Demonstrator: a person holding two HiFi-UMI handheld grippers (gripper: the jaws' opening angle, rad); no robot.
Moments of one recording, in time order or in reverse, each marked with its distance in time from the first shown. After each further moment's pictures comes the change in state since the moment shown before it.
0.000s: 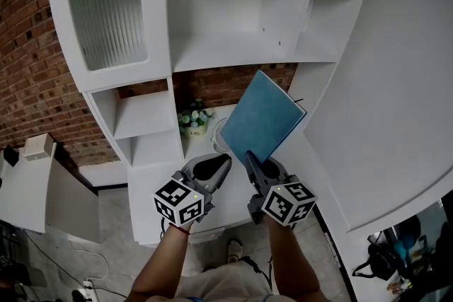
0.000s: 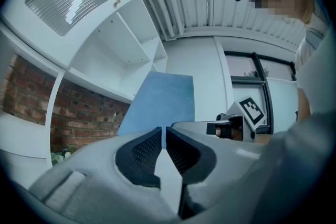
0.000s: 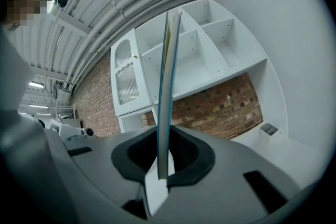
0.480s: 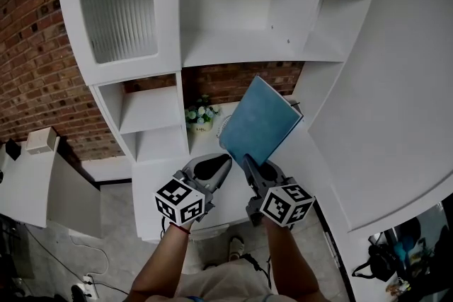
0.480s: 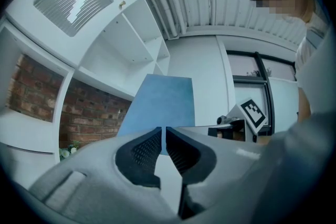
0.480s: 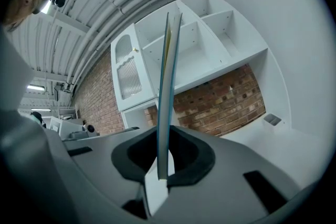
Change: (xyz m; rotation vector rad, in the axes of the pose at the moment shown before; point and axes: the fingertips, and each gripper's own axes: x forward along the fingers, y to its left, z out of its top) left arm -0.020 0.009 -0.009 -0.015 0.017 0.024; right arm 0.009 0.016 -0.028 0.034 0.045 0.016
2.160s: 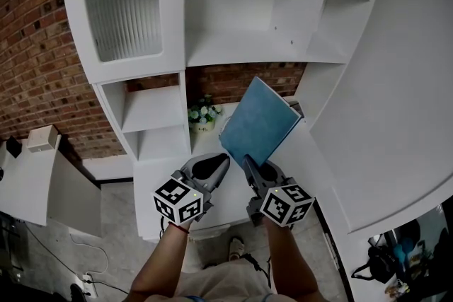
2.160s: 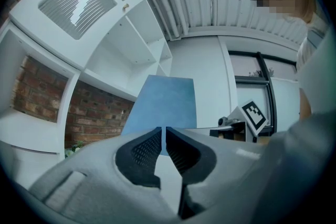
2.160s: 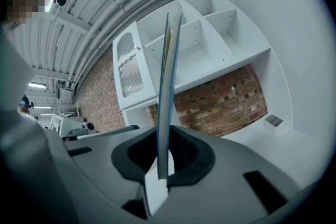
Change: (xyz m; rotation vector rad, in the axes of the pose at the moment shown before) left arm -0.009 0.009 0.002 -0.007 -0.005 0.024; right arm 0.005 0.005 -0.004 -0.019 0.010 0.011
